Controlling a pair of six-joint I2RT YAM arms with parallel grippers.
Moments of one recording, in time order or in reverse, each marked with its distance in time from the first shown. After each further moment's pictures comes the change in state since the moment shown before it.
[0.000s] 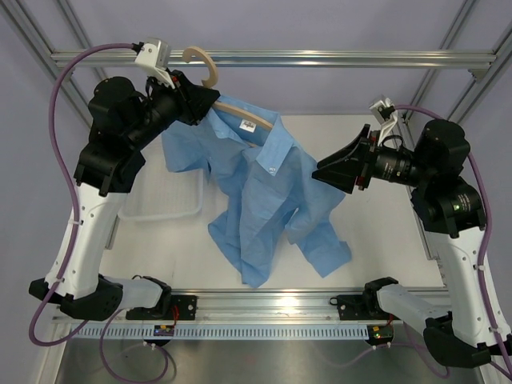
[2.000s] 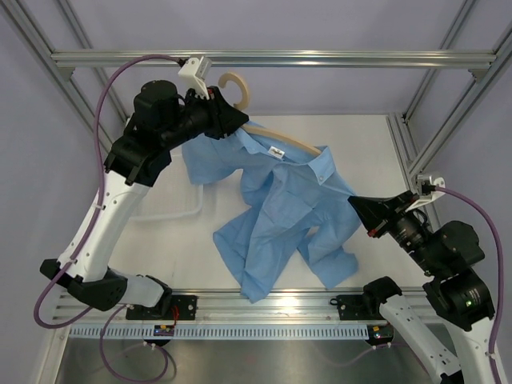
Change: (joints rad) left arm -0.091 0.095 -0.015 -0.082 0.033 -0.107; right arm 0.127 -0.614 -0.519 0.065 0.752 0.099
